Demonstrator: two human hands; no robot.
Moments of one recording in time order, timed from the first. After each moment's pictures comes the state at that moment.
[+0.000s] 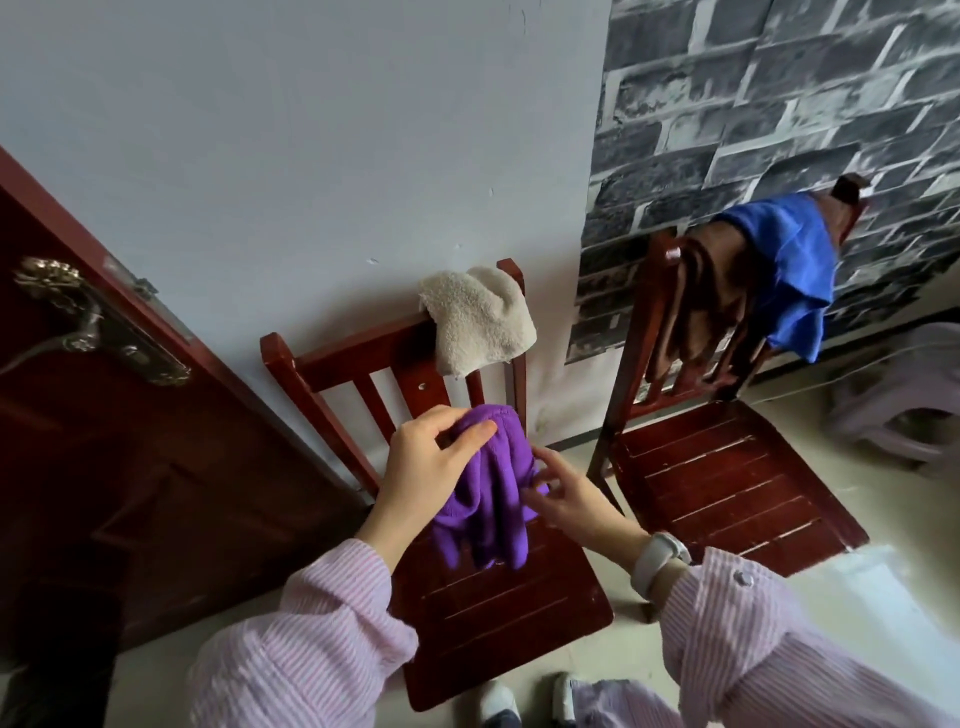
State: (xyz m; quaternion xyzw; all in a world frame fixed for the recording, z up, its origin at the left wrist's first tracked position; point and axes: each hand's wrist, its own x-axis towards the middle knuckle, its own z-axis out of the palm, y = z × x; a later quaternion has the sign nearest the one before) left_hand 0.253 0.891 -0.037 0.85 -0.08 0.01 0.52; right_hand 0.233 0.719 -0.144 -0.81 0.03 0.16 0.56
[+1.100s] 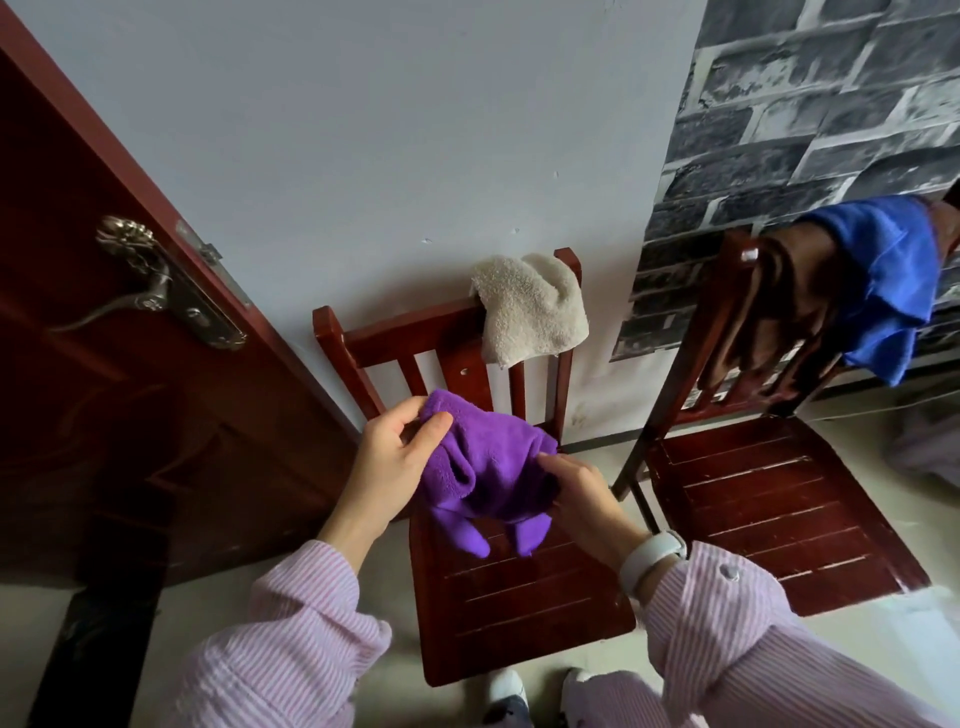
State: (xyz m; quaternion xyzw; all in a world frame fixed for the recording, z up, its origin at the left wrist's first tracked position) left_hand 0.246 0.944 -0.029 0.81 0.02 -0.03 0.59; right_hand 0.251 0.762 -0.135 -0.54 0.23 0.22 0.78
